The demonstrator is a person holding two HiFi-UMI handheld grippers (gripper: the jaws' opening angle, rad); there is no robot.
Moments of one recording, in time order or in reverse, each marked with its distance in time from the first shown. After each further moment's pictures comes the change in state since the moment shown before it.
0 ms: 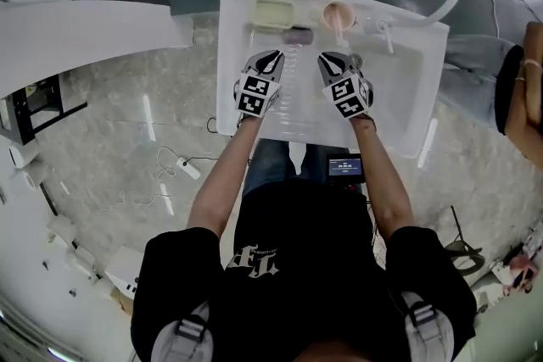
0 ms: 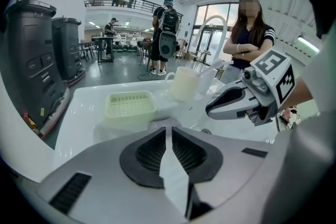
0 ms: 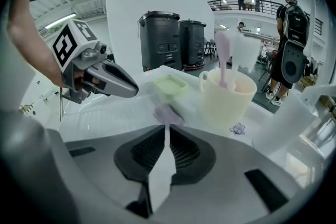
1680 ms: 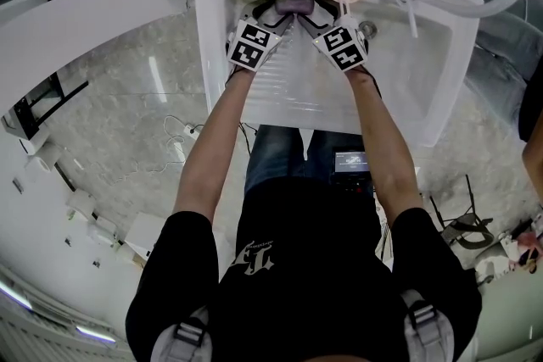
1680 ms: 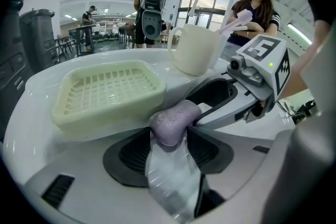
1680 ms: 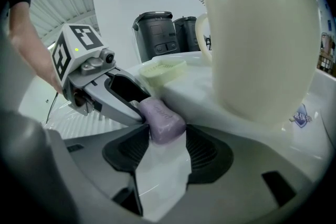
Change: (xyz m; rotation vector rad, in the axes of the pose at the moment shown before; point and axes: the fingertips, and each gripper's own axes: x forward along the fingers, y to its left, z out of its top) left arm 0.097 0.028 -0.033 0.139 0.162 -0.118; right arm 0.106 -0.016 -0.011 0.134 -0.086 0.123
